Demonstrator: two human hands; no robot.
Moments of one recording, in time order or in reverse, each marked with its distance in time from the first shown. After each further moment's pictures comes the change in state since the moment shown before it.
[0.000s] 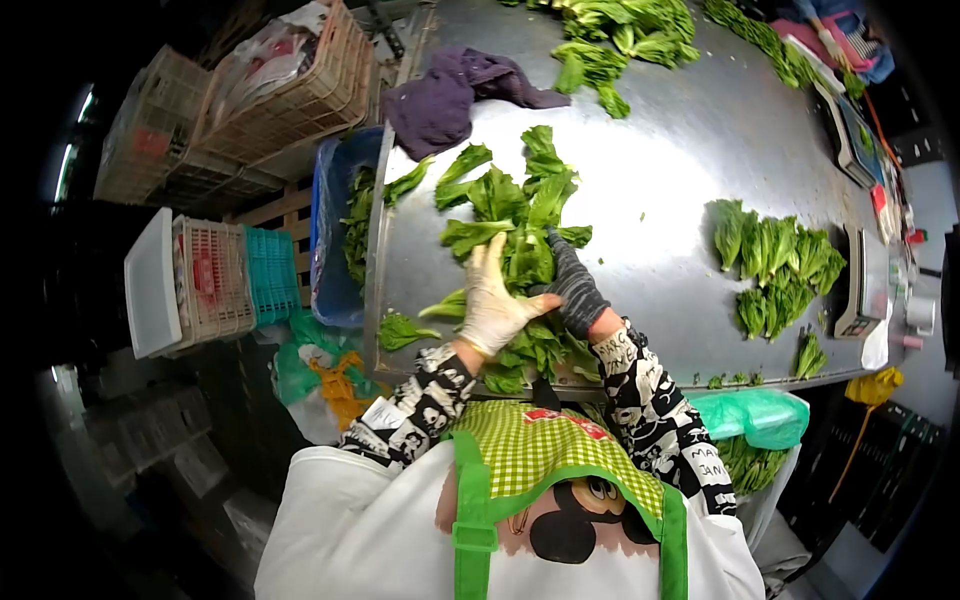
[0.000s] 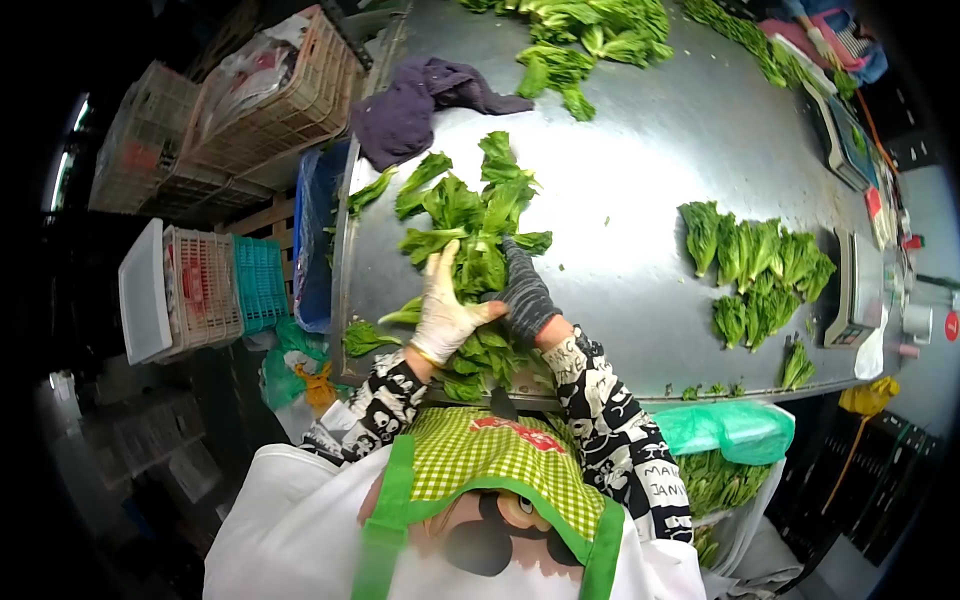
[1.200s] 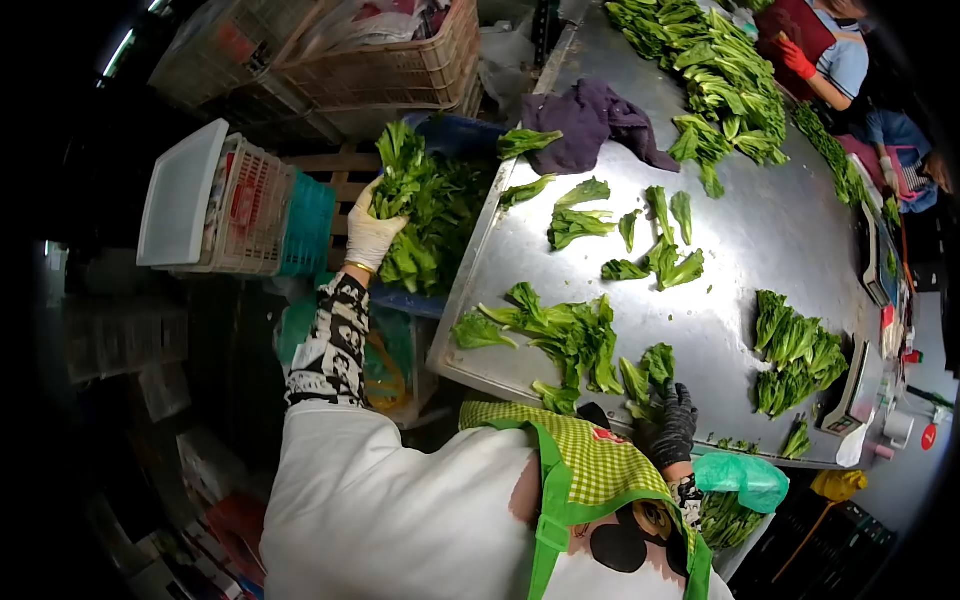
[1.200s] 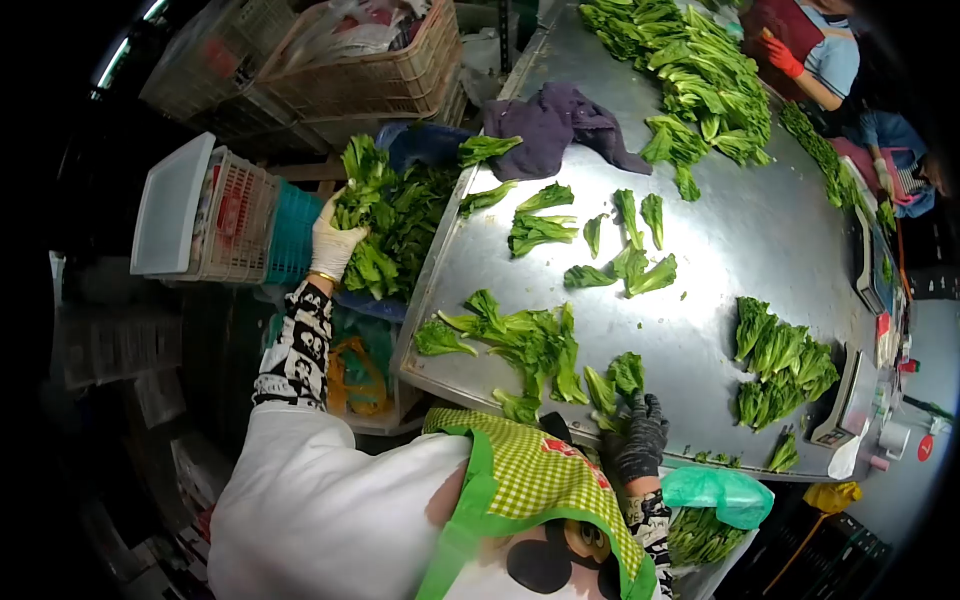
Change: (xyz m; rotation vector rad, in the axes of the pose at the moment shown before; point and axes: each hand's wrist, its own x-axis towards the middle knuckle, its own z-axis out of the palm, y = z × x) left_hand 0.041 -0.164 -0.273 -0.233 0.399 -0.089; right_hand -0.140 -0.051 -0.031 -0.912 -0.086 0.594
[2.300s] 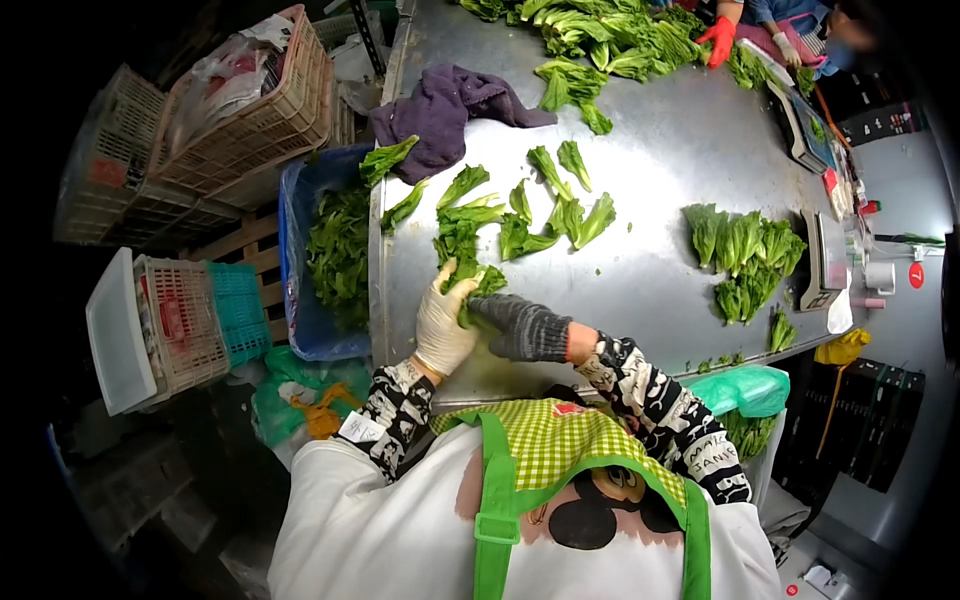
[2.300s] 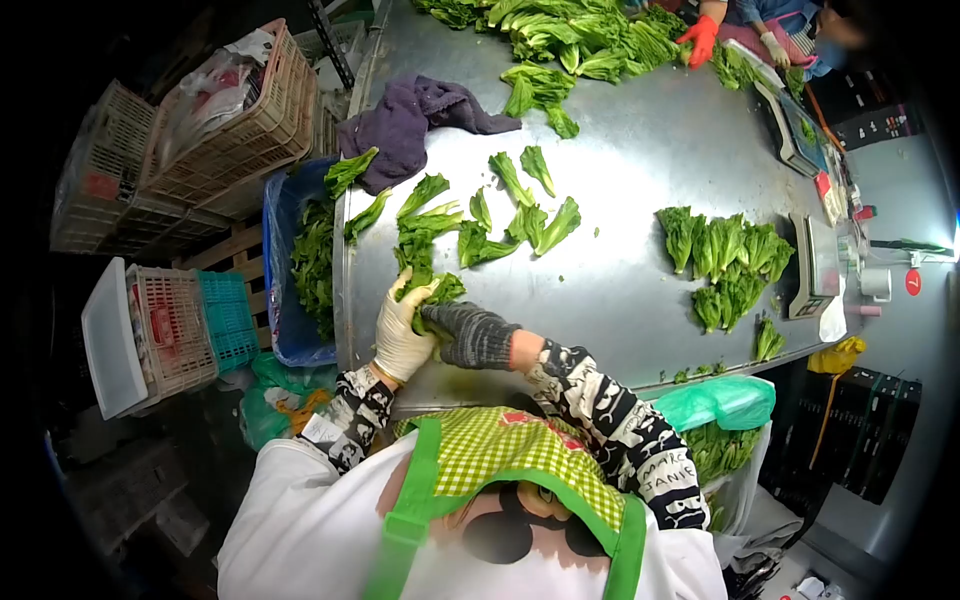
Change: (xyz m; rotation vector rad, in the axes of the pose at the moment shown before) left_hand -0.118 0.056 0.184 0.269 -0.319 0.483; right_hand 0.107 -0.150 -0.031 0.430 -0.367 -0.815
